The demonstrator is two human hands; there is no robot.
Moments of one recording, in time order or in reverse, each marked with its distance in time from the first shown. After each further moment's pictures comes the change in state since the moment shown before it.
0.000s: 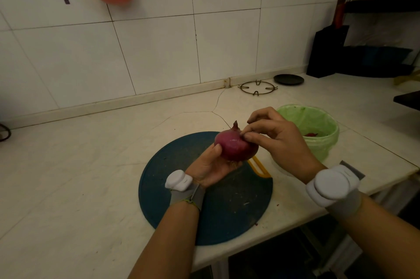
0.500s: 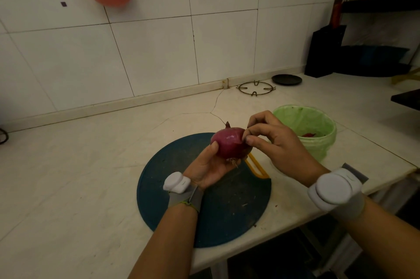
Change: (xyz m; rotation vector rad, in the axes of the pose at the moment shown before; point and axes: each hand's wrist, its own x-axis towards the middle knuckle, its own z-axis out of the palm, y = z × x) left_hand 0.000 0.000 0.002 -0.088 0.054 0.015; right_hand -0.004 0.003 -0.004 -0.102 -0.092 -0.005
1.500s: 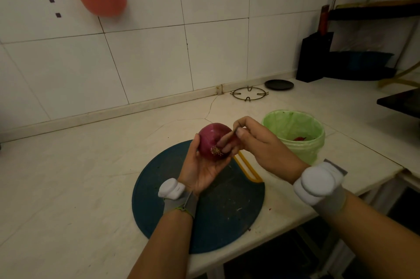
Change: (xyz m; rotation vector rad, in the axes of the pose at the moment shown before) left_hand 0.001 0.002 -0.003 -0.217 0.058 0.040; right_hand 0.009 -0.021 0.008 0.406 -0.089 0.126
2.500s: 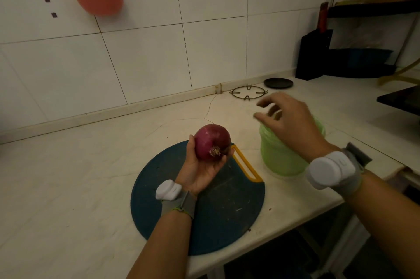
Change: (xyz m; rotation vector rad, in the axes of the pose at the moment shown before) left_hand 0.003 0.001 -0.002 -0.076 0.050 -0.044; right_hand 0.013 -0.005 -0.053 -0.817 0.400 -0.009
